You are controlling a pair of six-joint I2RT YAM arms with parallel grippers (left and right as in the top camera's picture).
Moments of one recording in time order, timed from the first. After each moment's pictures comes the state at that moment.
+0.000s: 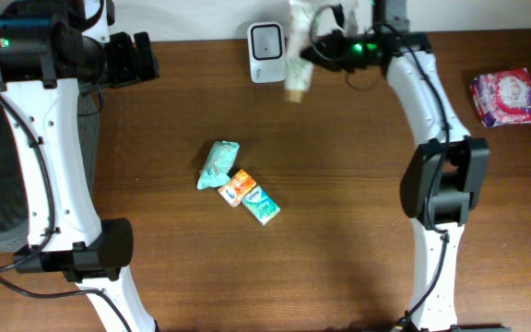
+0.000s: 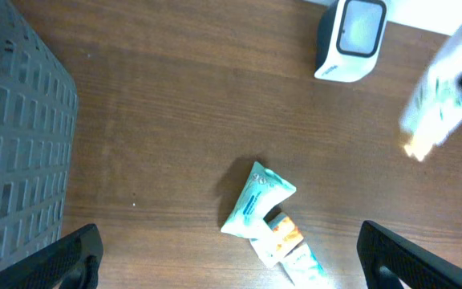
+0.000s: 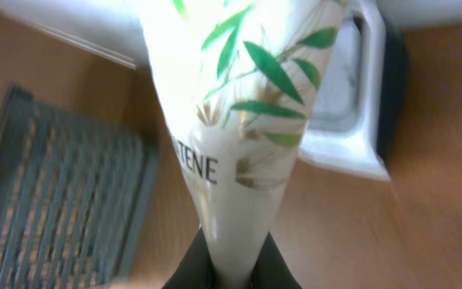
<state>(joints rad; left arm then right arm) 0.01 2.07 2.73 -1.69 0.12 -0.19 0.10 2.41 2.24 -0.58 -0.85 0.40</state>
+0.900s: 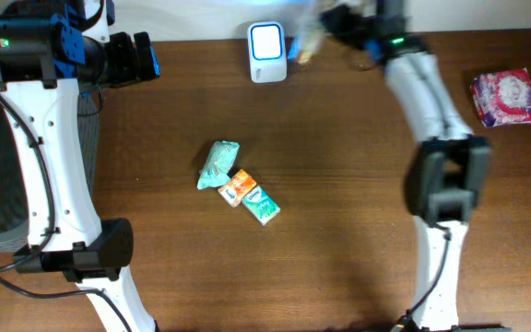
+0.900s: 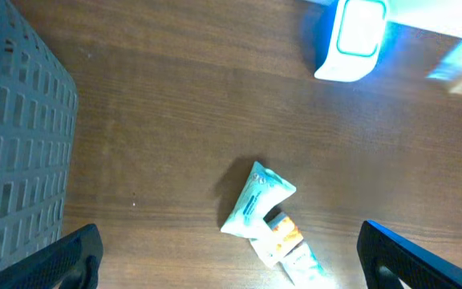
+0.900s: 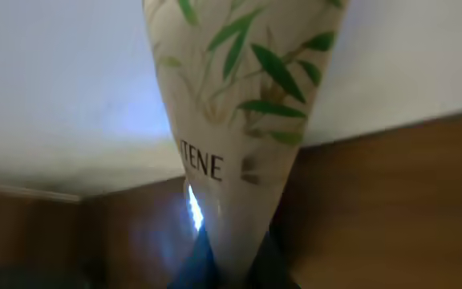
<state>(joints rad) 0.01 2.07 2.73 -1.69 0.12 -0.19 0.00 2.38 2.24 -0.40 -0.53 0.63</state>
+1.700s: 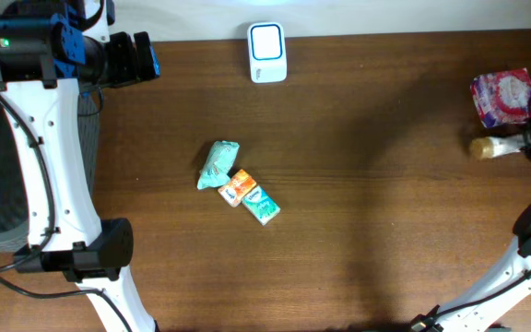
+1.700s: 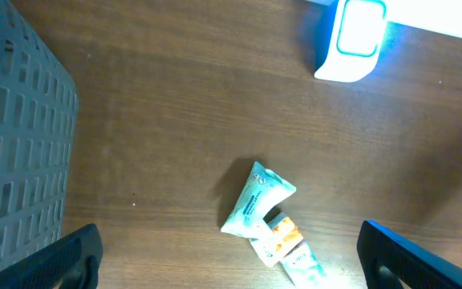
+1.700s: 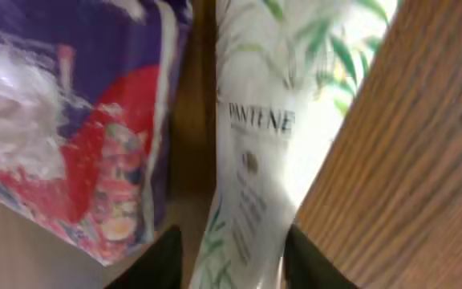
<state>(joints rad) 0.01 2.07 2.73 -1.69 0.12 -0.19 -0.71 2.25 1.82 -0.76 -0.26 0.66</state>
